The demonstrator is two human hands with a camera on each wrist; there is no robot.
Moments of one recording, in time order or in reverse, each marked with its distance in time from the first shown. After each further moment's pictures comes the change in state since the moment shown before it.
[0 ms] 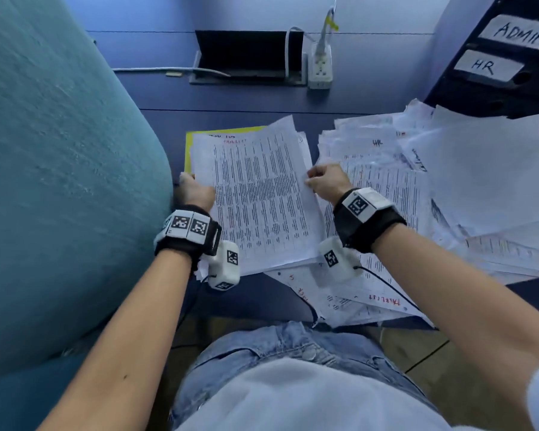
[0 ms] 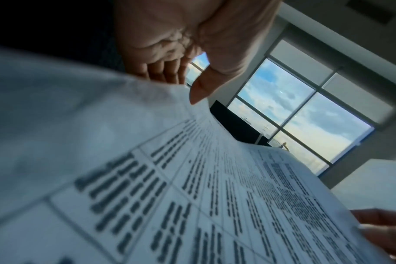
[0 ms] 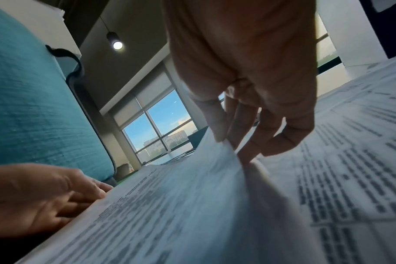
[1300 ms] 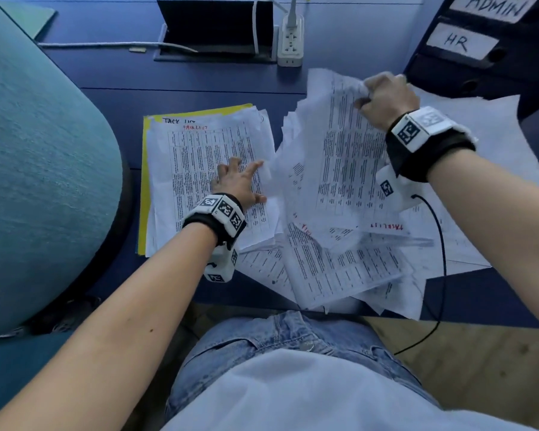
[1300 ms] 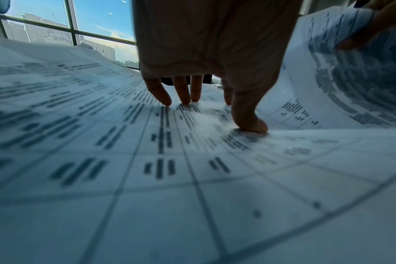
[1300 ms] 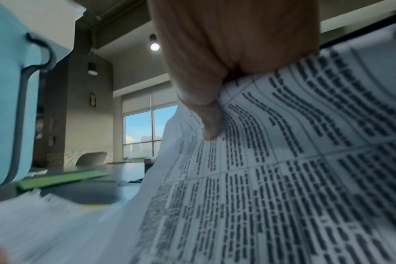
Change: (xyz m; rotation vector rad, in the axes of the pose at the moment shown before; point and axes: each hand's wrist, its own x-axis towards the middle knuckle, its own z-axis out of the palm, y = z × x) left_hand -0.049 0.042 0.105 0.694 -0.405 0.431; right_hand 0.017 -0.004 -0.166 -0.698 0.316 -0.238
